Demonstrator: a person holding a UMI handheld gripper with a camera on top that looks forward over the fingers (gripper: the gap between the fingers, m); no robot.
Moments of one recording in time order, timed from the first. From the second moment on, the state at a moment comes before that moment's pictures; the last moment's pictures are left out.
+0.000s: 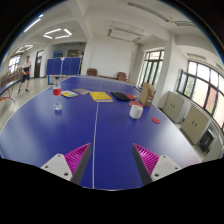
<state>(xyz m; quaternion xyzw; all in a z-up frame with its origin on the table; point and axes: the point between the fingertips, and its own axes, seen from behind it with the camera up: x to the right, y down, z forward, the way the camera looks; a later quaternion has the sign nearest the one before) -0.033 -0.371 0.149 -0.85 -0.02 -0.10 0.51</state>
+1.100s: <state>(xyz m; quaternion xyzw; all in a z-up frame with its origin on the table) -0.400 0.089 0.095 -0.77 -0.05 0.03 0.63</state>
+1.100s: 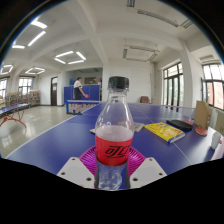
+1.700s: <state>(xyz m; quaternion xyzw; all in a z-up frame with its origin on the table) -0.170 0.028 0.404 -0.52 0.21 0.58 0.59</state>
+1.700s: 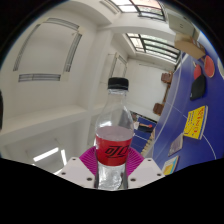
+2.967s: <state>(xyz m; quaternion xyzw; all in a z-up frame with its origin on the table) 0.348 0.047 0.354 -0.63 0.06 0.07 0.77</state>
